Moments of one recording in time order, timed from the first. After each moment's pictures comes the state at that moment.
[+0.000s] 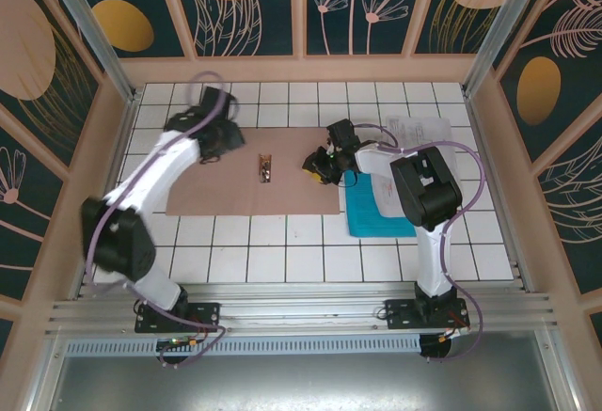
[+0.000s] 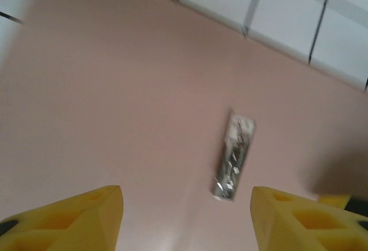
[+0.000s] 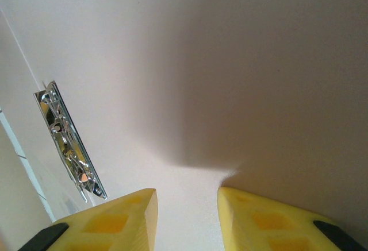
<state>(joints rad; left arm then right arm) -0.38 1.70 1.45 -0.82 -0.14 -0.70 0.49 2.08 1.31 -0.21 -0.47 0.96</state>
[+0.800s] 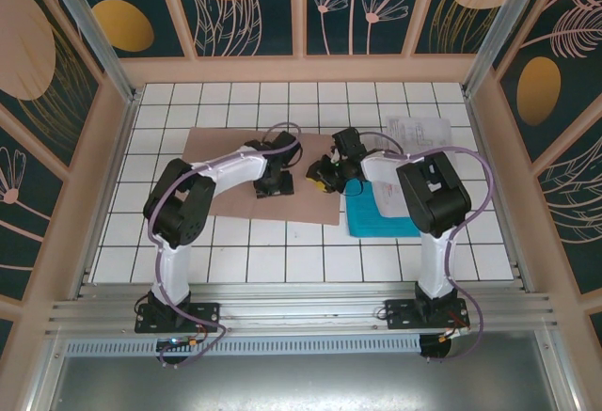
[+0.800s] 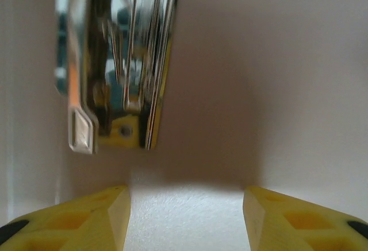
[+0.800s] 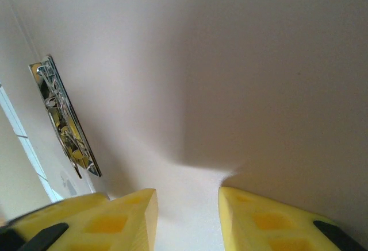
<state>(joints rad) -0.64 2.02 1.38 -0.73 -0.06 -0.75 0.48 1.99 1.16 -0.16 -0.51 0.96</state>
